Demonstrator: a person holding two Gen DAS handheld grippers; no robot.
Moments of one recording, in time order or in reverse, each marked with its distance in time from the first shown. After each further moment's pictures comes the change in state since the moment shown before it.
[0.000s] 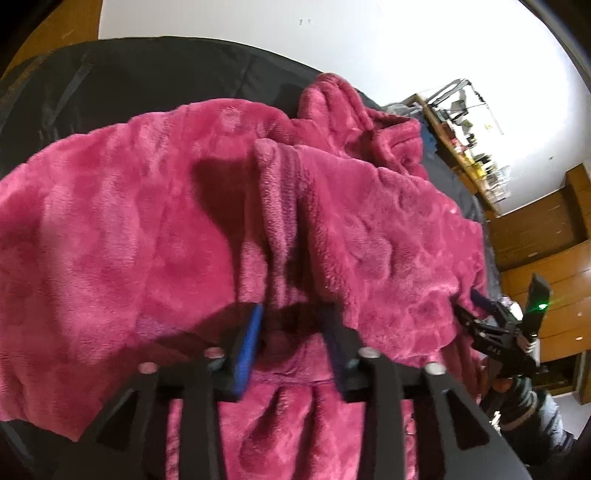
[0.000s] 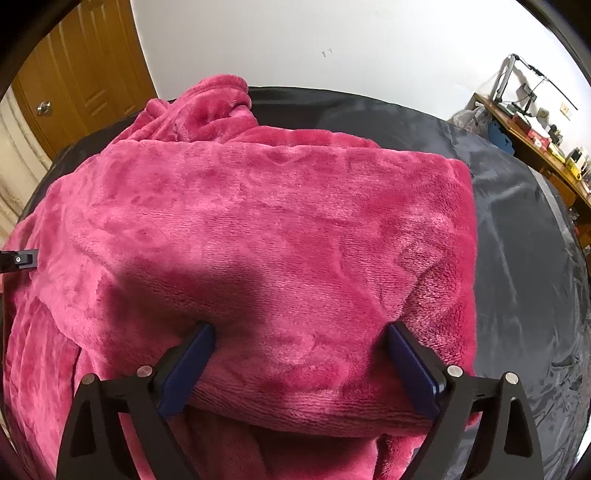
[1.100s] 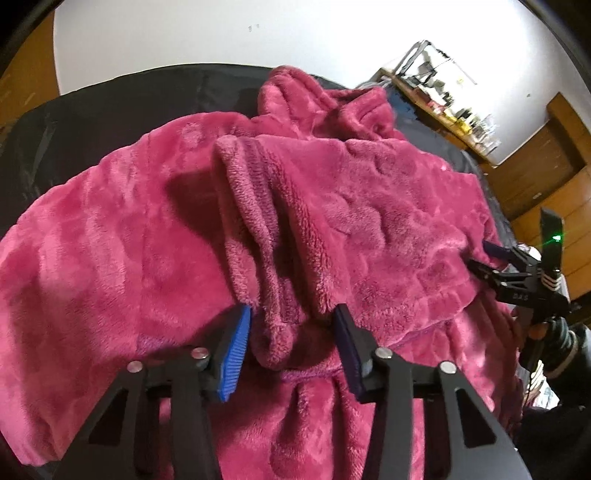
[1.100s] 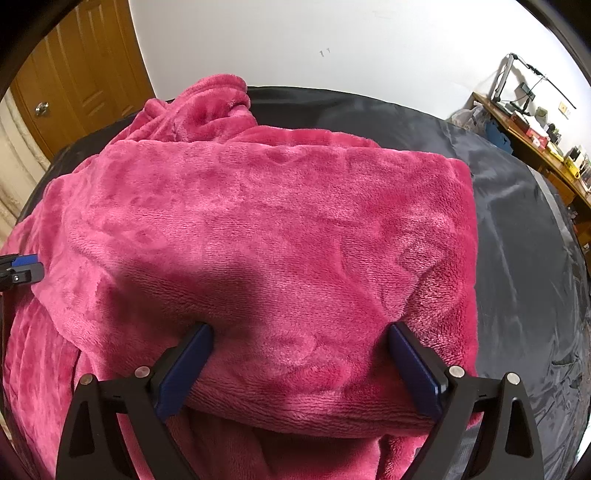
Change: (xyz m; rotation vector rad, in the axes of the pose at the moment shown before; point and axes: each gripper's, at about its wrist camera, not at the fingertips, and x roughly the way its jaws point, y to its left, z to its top) left arm -0.002 -0.012 -0.015 0.257 -0.005 0.114; right arm 0.011 0.008 0.010 0.015 0.002 -0.012
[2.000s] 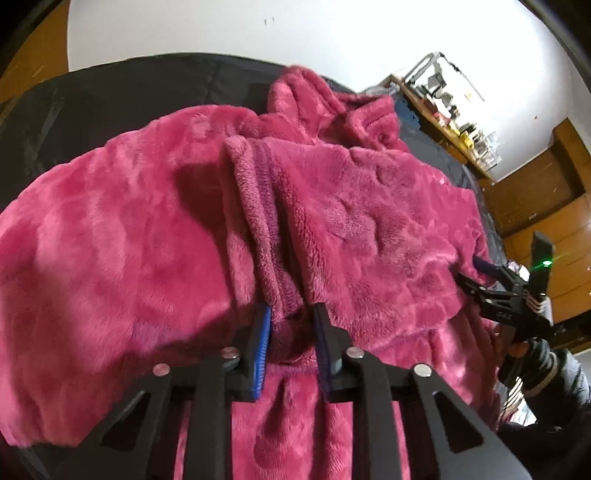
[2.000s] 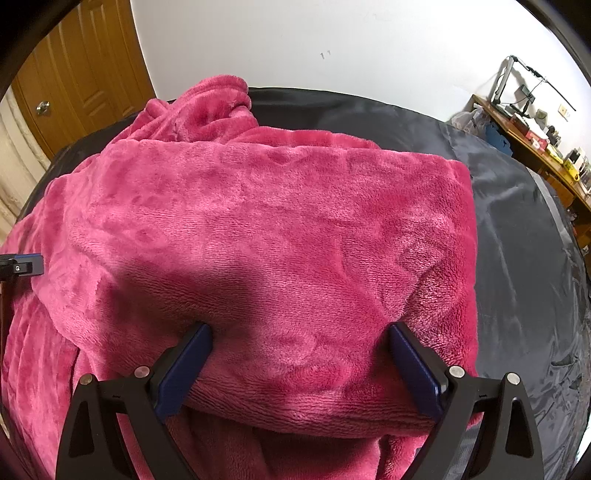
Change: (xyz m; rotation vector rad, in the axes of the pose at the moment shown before) left arm -0.012 0.003 -0.018 -0.104 -0.009 -0.077; right arm 0.002 0.003 -0.001 -0.006 -0.006 -0.001
